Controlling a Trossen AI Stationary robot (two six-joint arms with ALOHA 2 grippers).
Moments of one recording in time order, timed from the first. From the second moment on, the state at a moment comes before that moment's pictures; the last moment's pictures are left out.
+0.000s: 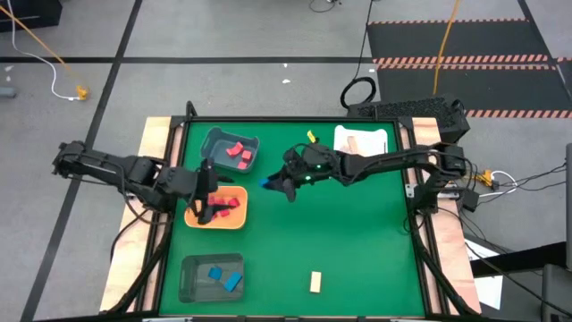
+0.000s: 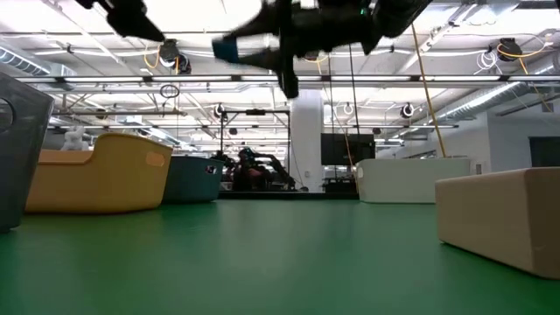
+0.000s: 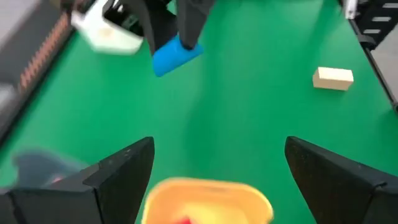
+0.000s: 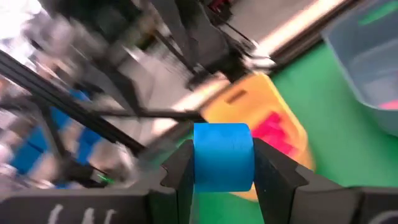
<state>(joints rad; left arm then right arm) -0.25 0.88 0.88 -0.64 -0.24 -0.17 -0.10 1.72 1.11 0.36 -0.24 0.65</state>
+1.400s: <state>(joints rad) -0.20 1.15 0.85 0.02 -0.26 0.08 -0.03 1.68 1.11 0.53 -0.34 1.06</state>
